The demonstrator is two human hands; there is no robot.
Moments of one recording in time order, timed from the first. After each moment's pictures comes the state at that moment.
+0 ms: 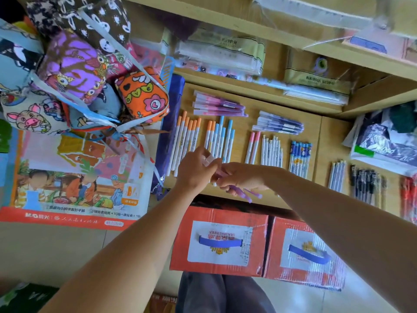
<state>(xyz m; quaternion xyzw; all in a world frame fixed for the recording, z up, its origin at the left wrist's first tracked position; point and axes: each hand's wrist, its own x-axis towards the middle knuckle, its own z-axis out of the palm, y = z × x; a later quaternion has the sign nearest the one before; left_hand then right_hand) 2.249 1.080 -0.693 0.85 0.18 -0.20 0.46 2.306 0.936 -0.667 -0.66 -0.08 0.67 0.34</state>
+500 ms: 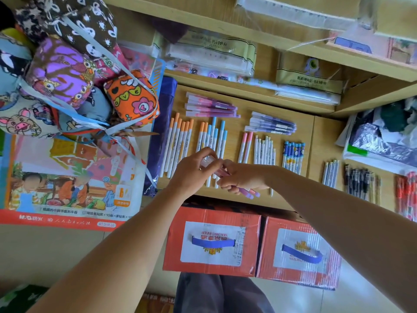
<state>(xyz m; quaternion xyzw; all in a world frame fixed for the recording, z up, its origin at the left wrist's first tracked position) 2.251 1.073 -0.677 0.83 0.08 -0.21 0.51 2.312 0.913 -0.665 -0.65 -0.04 0.68 0.35</state>
